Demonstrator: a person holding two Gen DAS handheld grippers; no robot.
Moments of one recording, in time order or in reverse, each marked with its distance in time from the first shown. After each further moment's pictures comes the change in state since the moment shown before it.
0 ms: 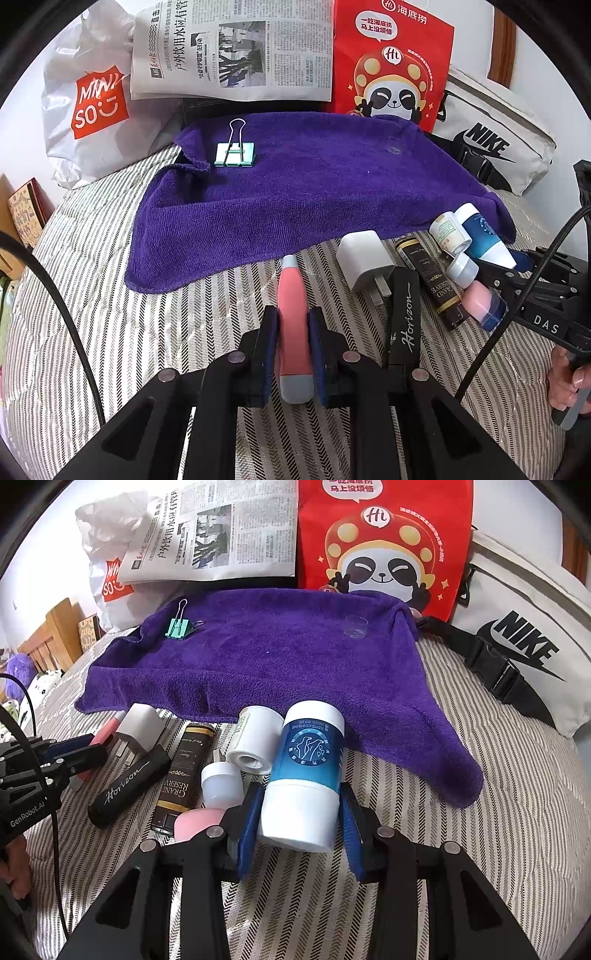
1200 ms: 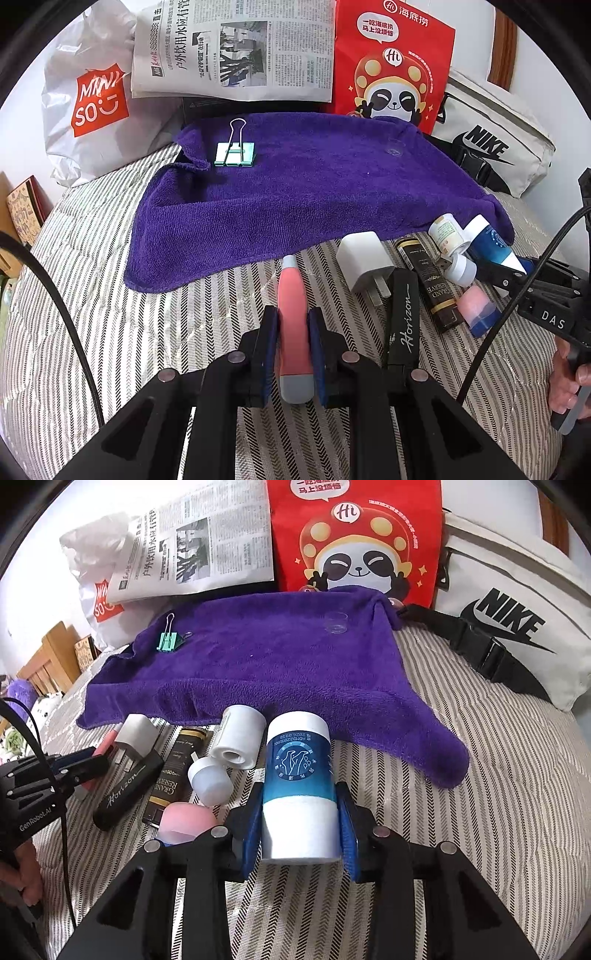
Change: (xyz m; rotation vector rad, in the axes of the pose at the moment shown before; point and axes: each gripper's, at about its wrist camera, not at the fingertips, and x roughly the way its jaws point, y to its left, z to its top) left arm -0.001 0.001 0.000 -0.004 -0.001 -0.006; right arm -0.006 -0.014 -0.005 0.075 -0.011 0.007
